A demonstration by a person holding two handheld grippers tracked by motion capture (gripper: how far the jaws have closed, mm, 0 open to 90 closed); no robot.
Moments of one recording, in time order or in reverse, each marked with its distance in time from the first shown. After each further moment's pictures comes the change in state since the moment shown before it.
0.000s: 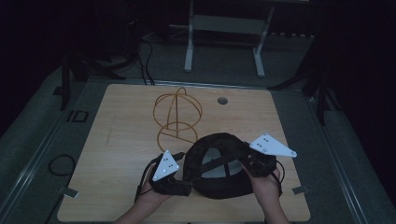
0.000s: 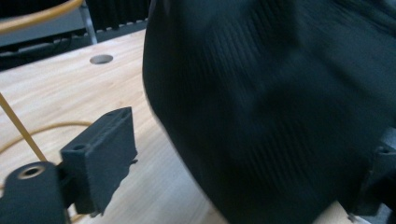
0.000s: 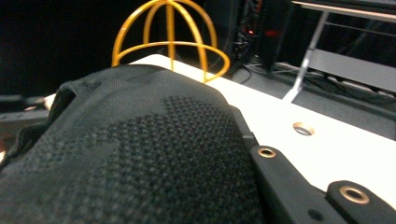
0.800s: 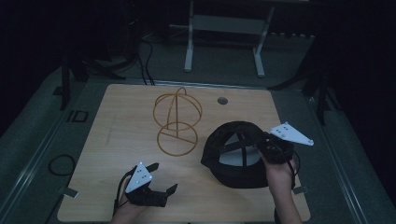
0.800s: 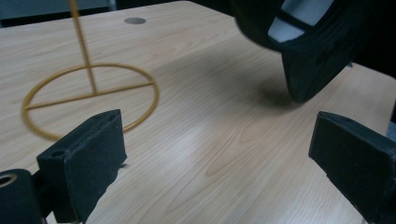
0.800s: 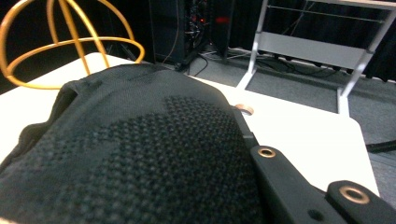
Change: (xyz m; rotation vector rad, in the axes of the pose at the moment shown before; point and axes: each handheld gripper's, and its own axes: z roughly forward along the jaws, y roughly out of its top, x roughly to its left) left arm 0.022 -0.055 -0.038 0.043 0.060 -0.078; right arm -0.054 -0.003 -0.003 0.036 -0.191 0.095
